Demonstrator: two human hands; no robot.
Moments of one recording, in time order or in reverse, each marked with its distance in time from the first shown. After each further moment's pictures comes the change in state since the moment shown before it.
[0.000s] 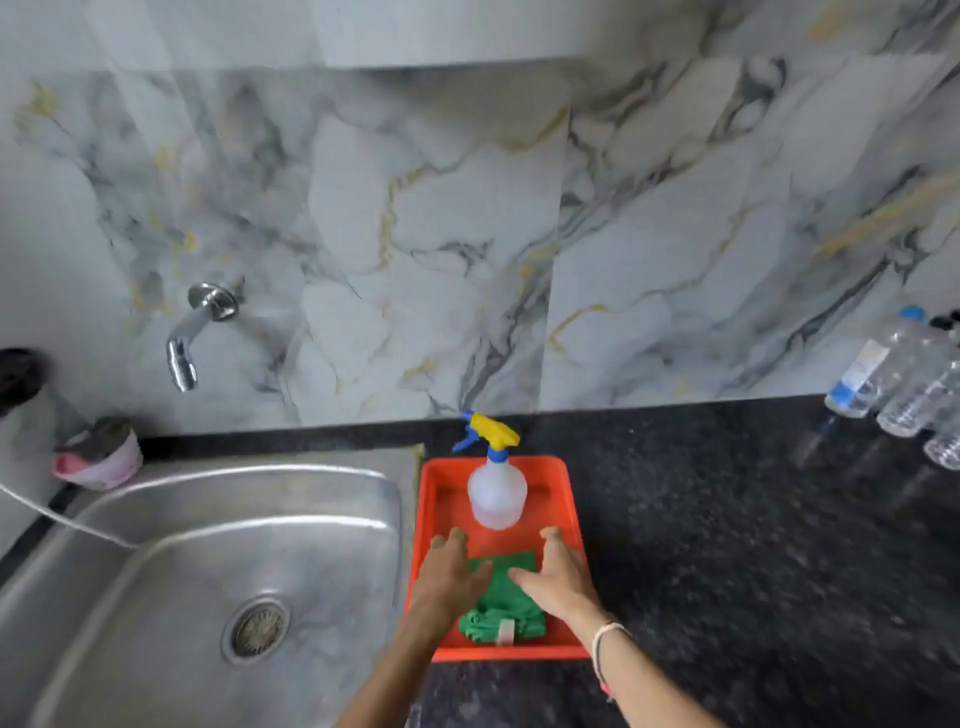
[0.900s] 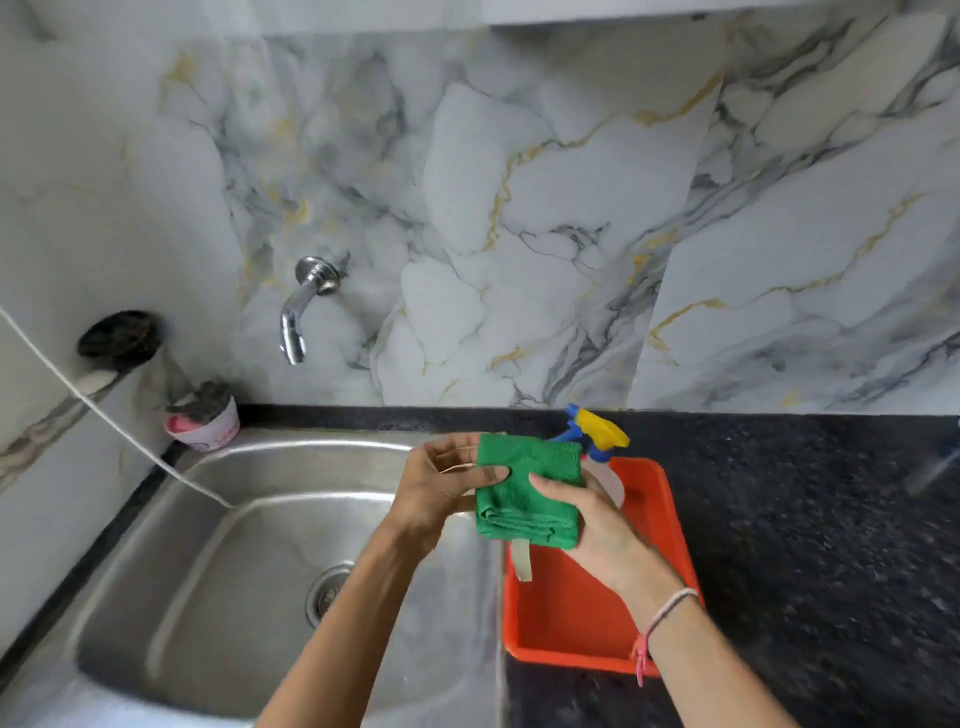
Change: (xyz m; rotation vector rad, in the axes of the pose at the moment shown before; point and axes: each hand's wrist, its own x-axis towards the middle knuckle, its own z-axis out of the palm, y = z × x) left_hand -0.022 -0.047 -0.174 -1.151 0.080 0.117; right_hand -0.035 -0.149 -0.008 1.194 -0.478 -0.140
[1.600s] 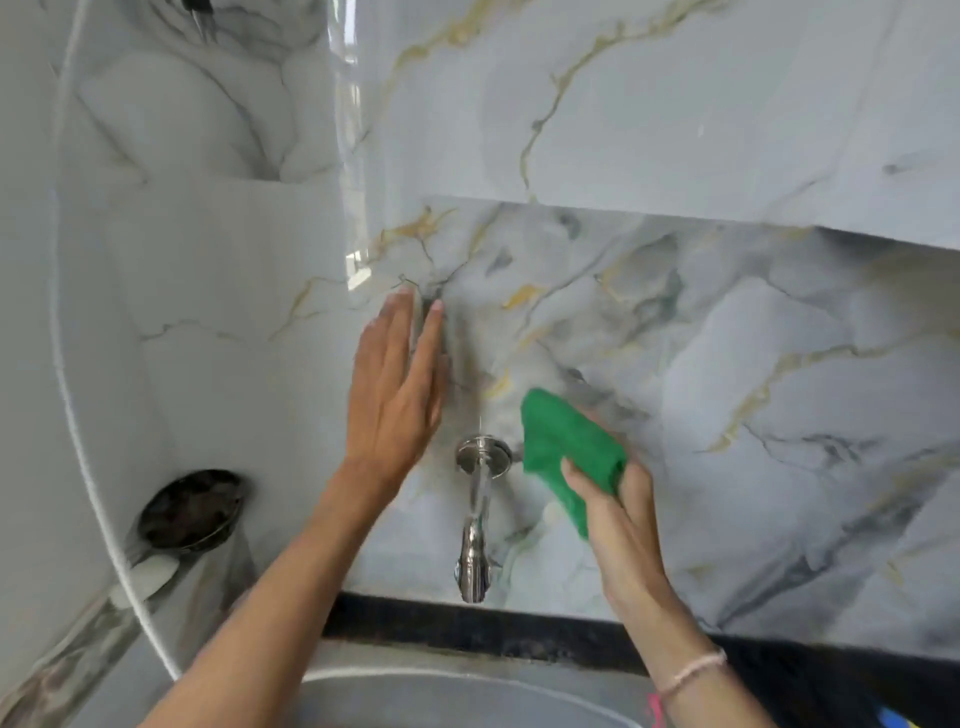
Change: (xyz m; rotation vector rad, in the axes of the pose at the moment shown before) left_hand 0.242 0.220 -0.289 1.229 0.786 1.330; right_hand 0.233 -0.055 0.279 -0.412 0.222 -0.742
